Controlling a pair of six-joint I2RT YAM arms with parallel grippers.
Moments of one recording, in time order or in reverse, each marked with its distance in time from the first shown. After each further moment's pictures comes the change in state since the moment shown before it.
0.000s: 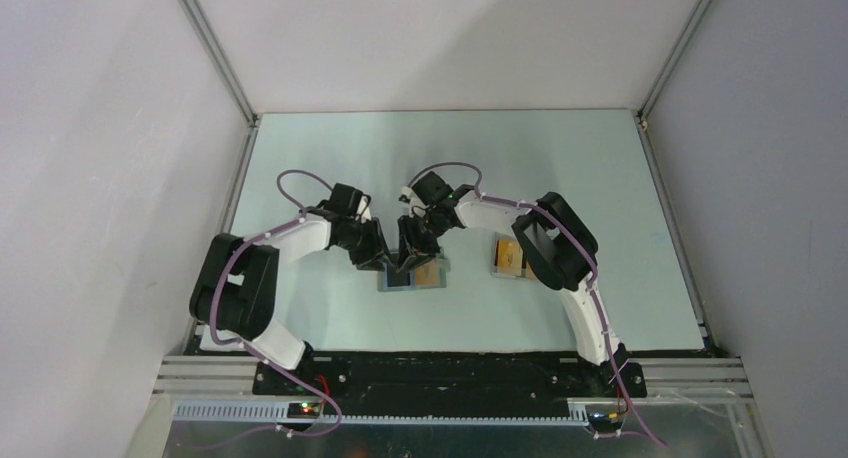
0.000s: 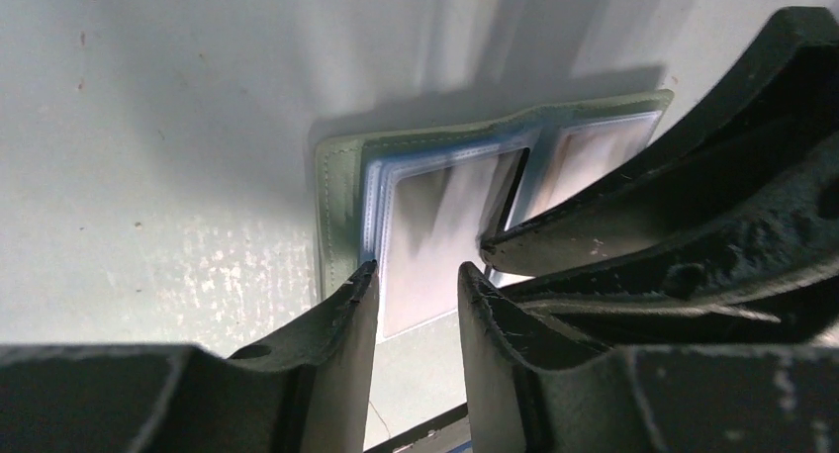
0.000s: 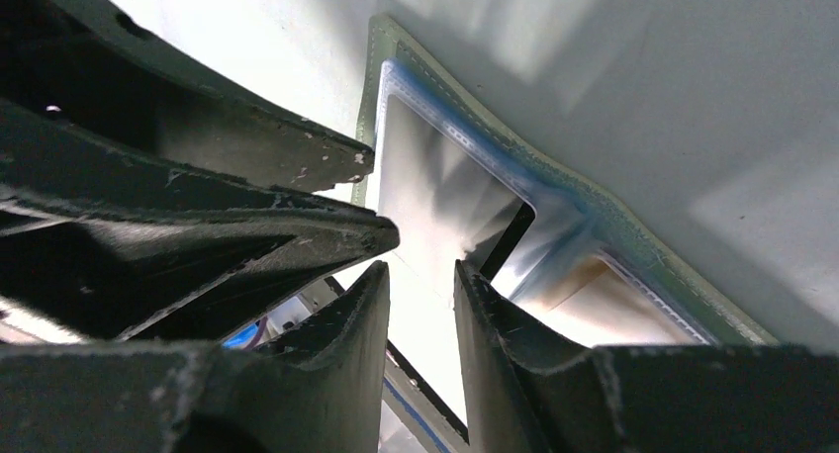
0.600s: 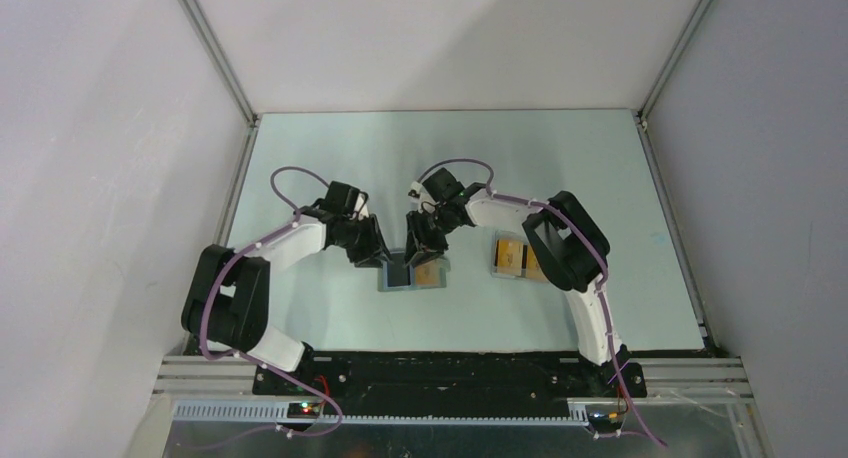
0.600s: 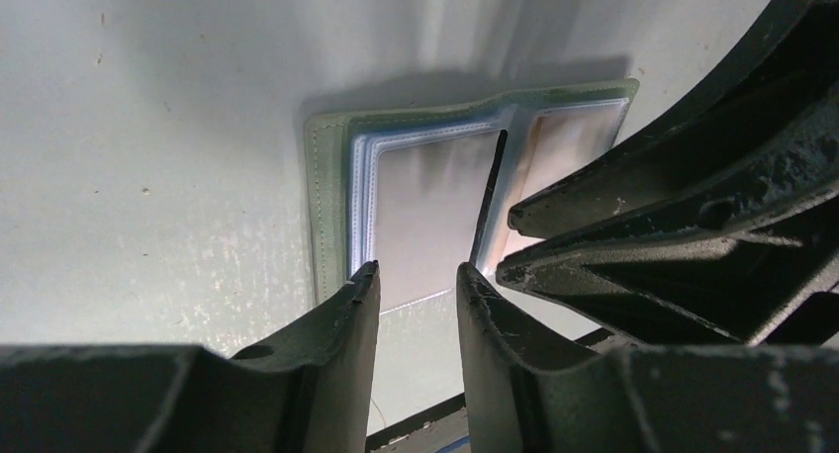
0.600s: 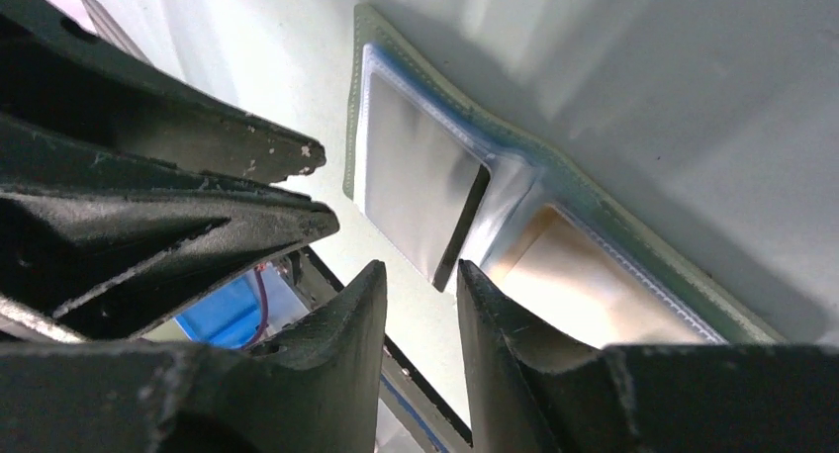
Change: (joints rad) left arm -0.002 -0.061 0.007 -0.035 -0.018 -0.003; right arm -0.038 -0.069 -0.084 0.051 -0.010 -0.006
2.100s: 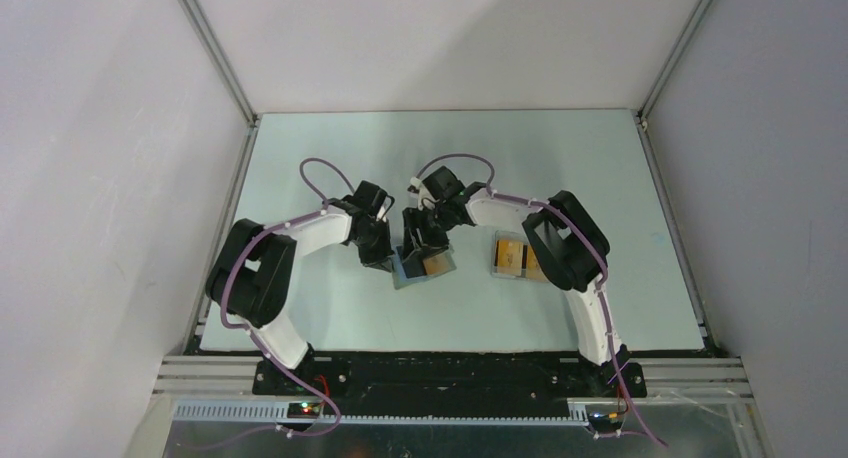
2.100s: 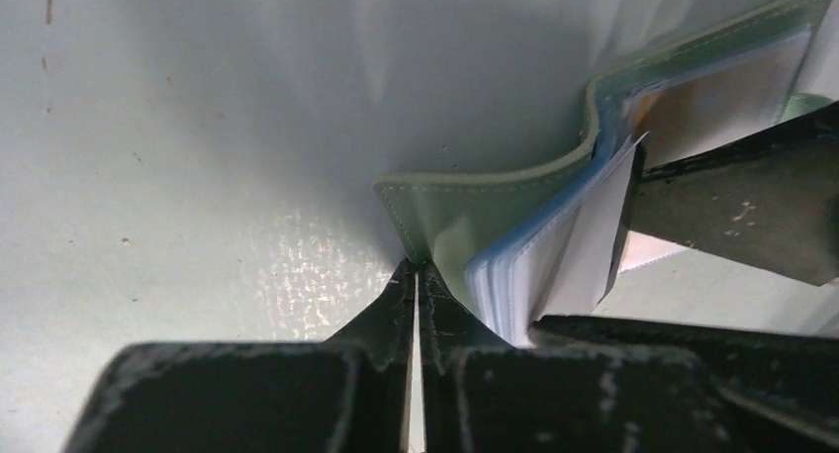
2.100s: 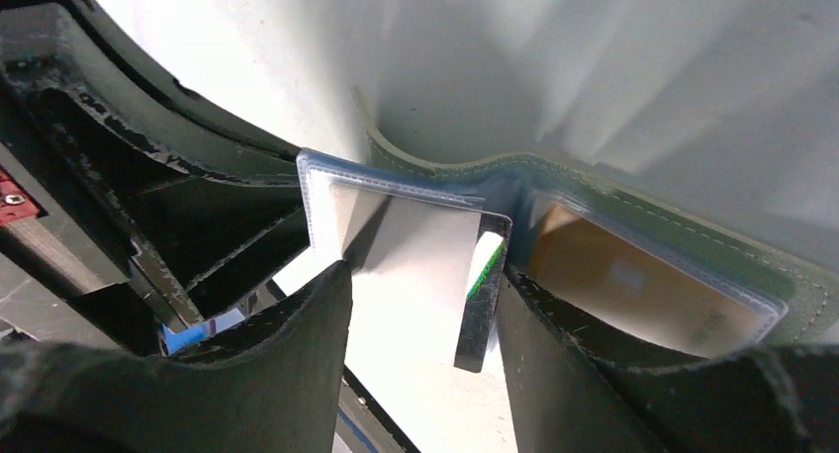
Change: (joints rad) left arm -0.127 0.174 0.106 -0.066 -0.174 0.010; right arm -0.007 0.005 0.006 0.017 0.097 -0.069
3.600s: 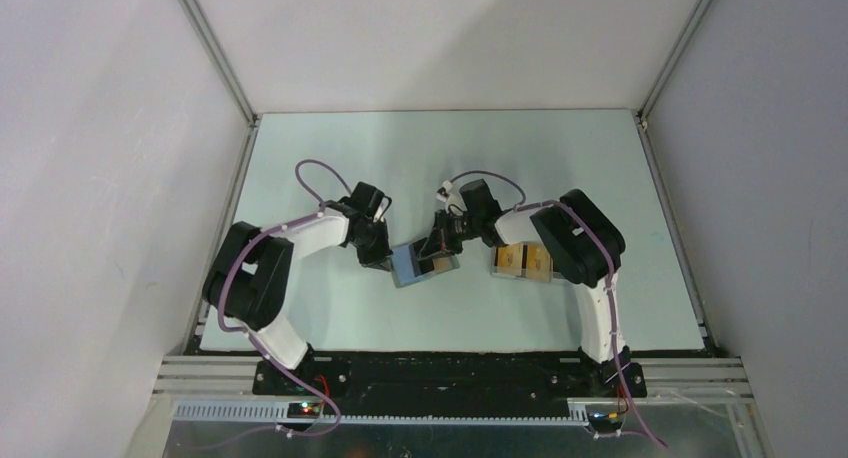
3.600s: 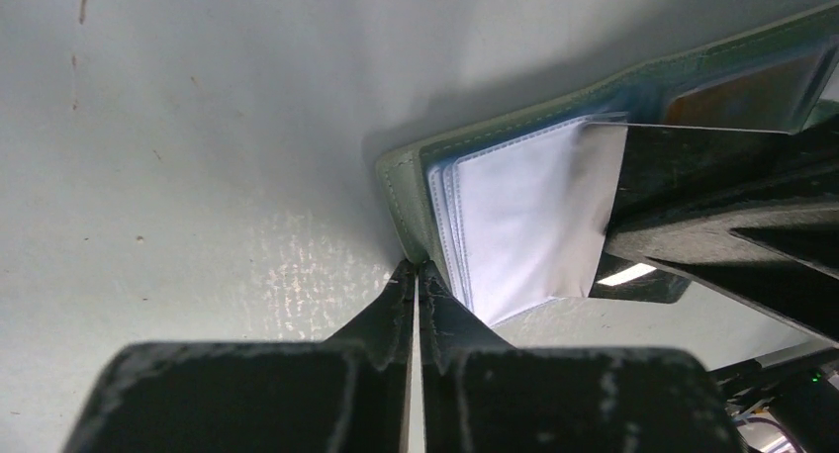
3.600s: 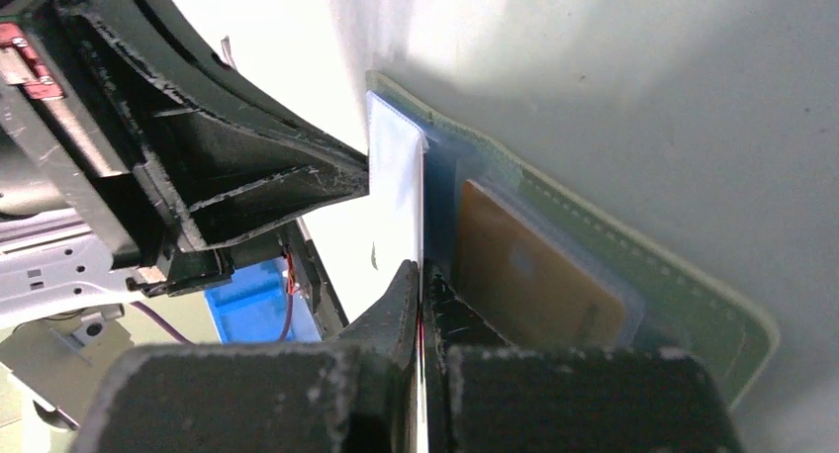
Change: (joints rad) left arm 0.010 -0.023 -0.029 0.028 -0.001 -0.013; right arm -0.120 -0.044 -0.381 0.652 -0.243 0.225
